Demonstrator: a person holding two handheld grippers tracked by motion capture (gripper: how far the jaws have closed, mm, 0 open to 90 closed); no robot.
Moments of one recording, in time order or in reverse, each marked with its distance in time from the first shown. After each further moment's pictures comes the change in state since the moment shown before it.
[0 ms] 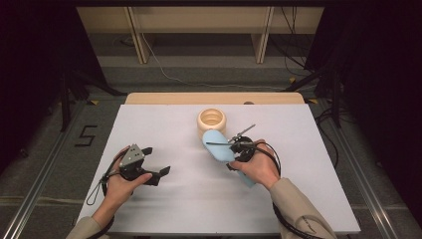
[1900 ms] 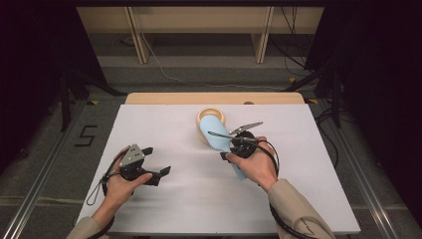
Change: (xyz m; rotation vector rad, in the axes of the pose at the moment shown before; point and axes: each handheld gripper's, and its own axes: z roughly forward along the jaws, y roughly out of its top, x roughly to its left) left arm -0.001 0.001 0.000 -0.007 -0.007 -0.005; right arm 0.007 0.006 -0.015 -0.250 0.020 0.058
